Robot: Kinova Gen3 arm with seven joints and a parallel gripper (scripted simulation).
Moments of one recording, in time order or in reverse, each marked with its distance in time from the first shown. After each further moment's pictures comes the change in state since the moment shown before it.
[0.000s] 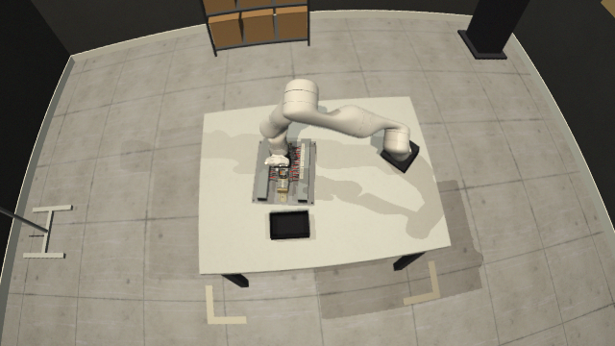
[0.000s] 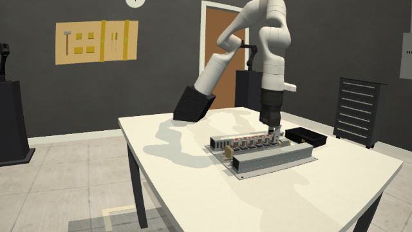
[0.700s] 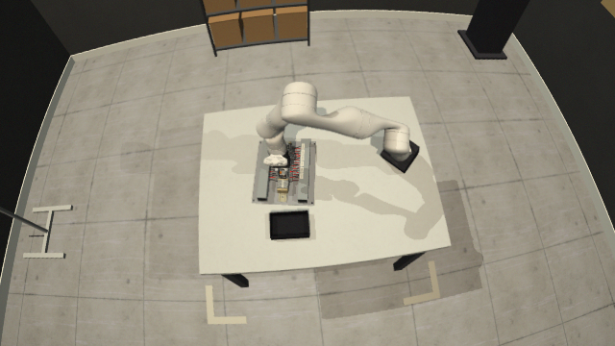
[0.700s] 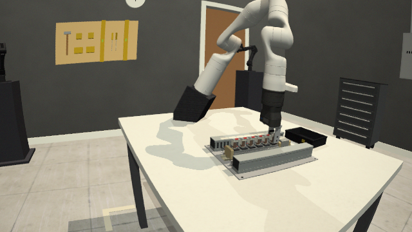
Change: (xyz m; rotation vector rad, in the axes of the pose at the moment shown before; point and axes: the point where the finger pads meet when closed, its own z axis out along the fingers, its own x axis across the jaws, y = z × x) arm 0.001 0.000 0.000 0.000 -0.034 0.000
